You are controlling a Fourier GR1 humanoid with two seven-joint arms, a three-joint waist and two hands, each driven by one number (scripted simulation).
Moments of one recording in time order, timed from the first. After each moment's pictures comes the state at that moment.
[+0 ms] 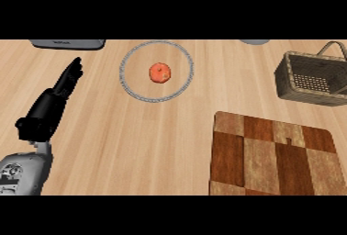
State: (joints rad) left arm -0.25 0.27 0.05 -1.56 -0.14 -0.10 0.01; right arm -1.41 -1.10 -0.30 -0.39 0.51 0.79 -0.25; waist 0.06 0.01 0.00
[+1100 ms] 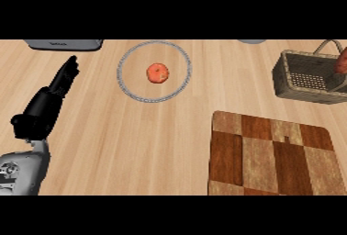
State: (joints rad) left arm -0.26 0.27 0.07 -1.55 -0.14 -0.10 0.01; right arm -1.40 -1.02 0.02 -0.39 0.77 0.72 -0.39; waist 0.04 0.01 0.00
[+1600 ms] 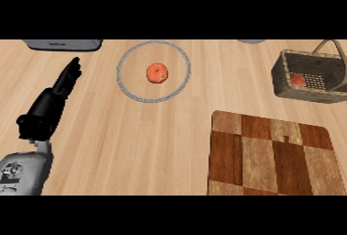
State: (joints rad) left arm -0.25 0.26 0.07 -1.55 -0.15 -0.10 0.02; right arm -1.49 -1.01 -0.13 -0.24 0.63 0.75 -0.31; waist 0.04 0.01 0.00
